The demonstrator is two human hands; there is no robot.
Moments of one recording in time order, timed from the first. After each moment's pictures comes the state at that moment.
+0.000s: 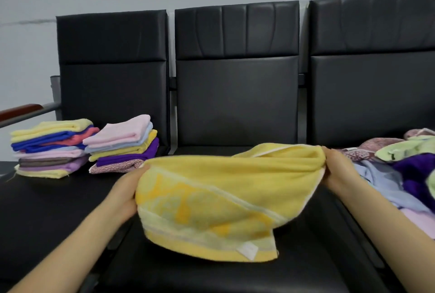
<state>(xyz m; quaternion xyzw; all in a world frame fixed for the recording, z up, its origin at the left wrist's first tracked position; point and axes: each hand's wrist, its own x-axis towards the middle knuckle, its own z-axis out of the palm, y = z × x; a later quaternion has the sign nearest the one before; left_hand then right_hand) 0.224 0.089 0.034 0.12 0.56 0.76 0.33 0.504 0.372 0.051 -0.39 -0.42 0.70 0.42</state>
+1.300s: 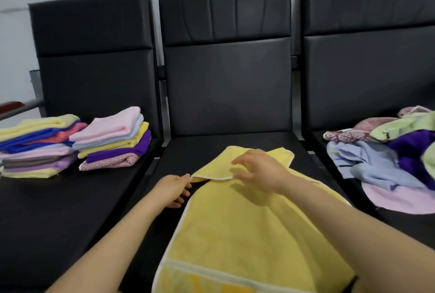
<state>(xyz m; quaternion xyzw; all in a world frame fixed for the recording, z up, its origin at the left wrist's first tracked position) 0.254 0.151 0.002 0.22 0.85 0.37 0.29 0.429 0.320 0.005 -0.22 -0.95 0.17 0.16</state>
